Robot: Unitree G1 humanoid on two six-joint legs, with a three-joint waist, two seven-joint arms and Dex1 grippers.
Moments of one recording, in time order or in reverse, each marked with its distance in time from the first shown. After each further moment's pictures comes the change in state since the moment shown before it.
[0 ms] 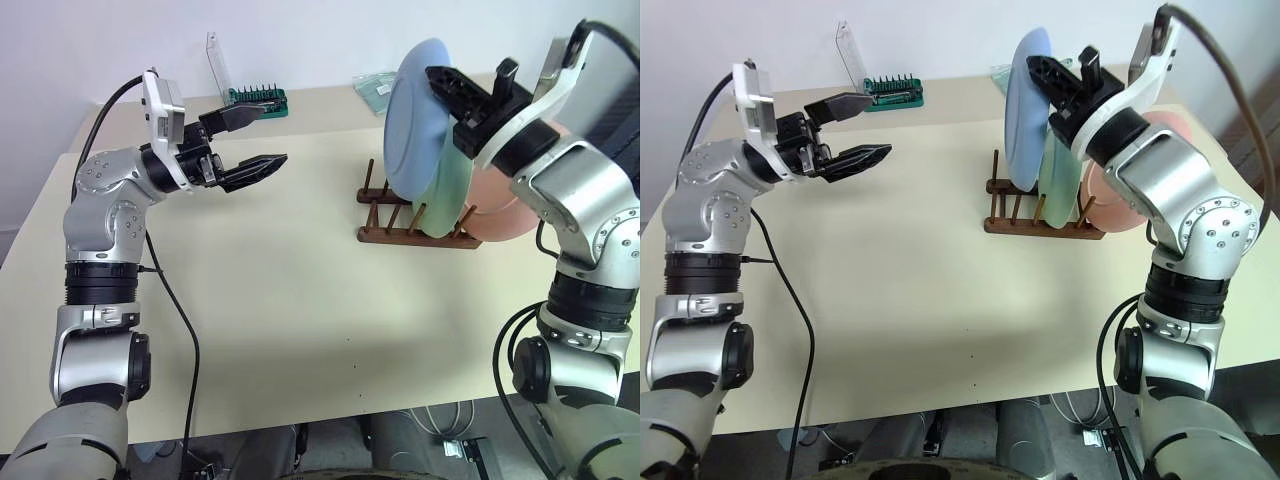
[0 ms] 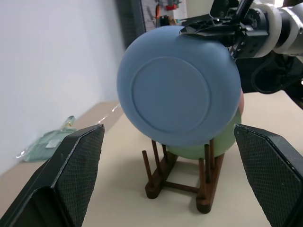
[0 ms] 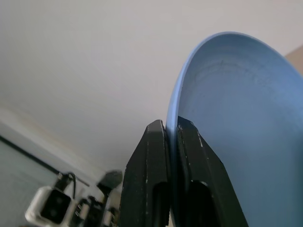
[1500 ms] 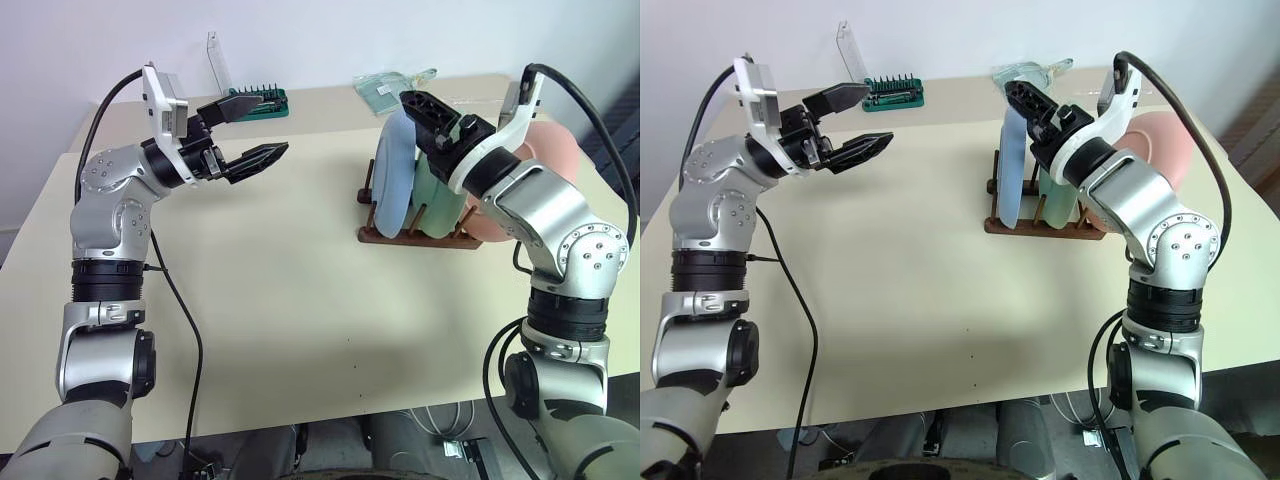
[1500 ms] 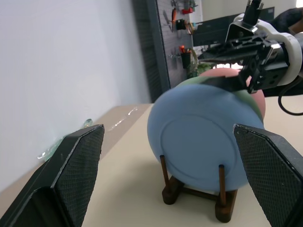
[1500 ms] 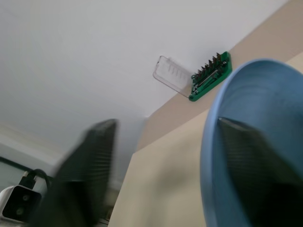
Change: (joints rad) left arm -0.016 -0.018 0.001 0.024 0.021 -0.048 0.065; right arm 0.092 0.043 0.076 0.005 -0.077 -0.036 -0.021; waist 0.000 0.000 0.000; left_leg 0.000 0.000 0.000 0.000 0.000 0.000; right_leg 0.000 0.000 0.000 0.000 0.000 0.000
